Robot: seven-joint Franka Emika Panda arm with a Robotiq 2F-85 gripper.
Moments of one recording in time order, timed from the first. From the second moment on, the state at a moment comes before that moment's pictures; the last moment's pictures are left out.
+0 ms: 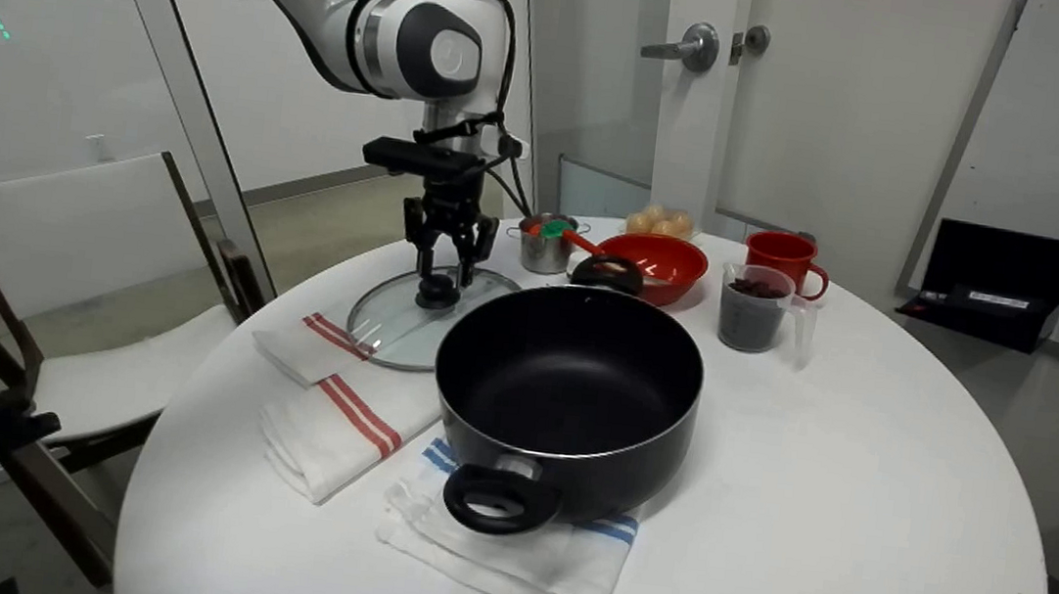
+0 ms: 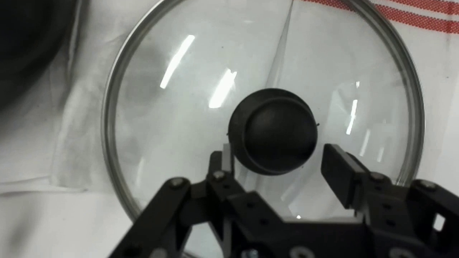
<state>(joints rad) 0.20 1.26 0.06 -1.17 -0.07 2.16 -0.09</state>
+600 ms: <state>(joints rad) 0.20 1.23 0.06 -1.15 -0.07 2.16 -0.12</state>
